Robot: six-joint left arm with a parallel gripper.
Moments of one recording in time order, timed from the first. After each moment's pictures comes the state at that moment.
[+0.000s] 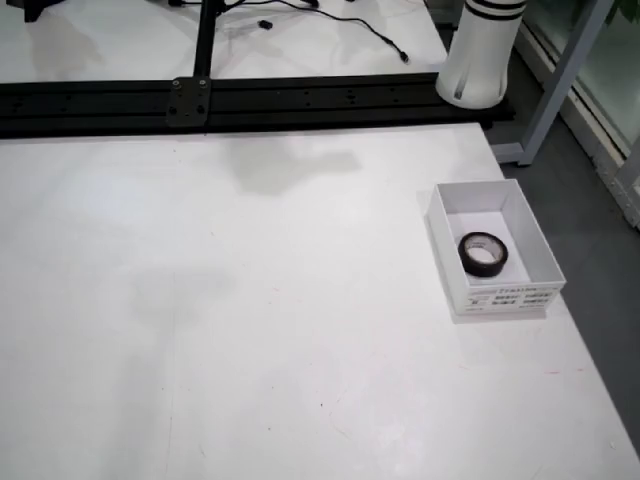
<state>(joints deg) -65.1 8.0 85.5 13.5 71.0 -81.8</state>
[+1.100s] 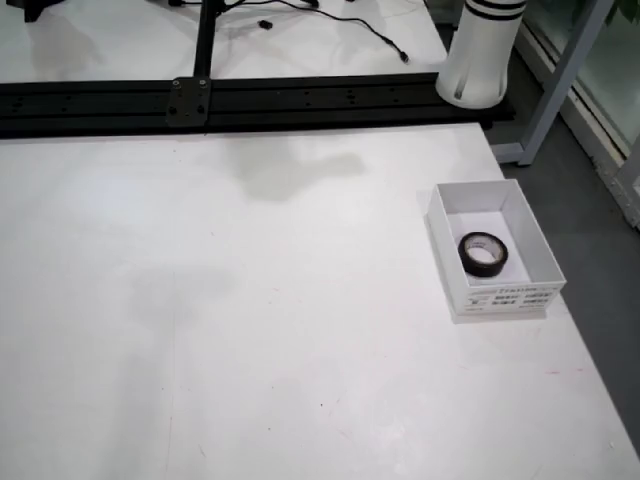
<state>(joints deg) -63.2 8.0 85.5 13.6 71.0 -81.8</state>
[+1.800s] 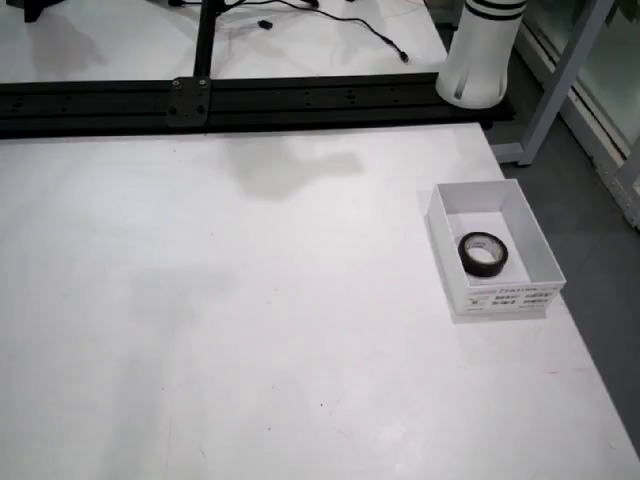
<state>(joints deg) -63.7 8.0 85.5 13.6 71.0 -81.8</state>
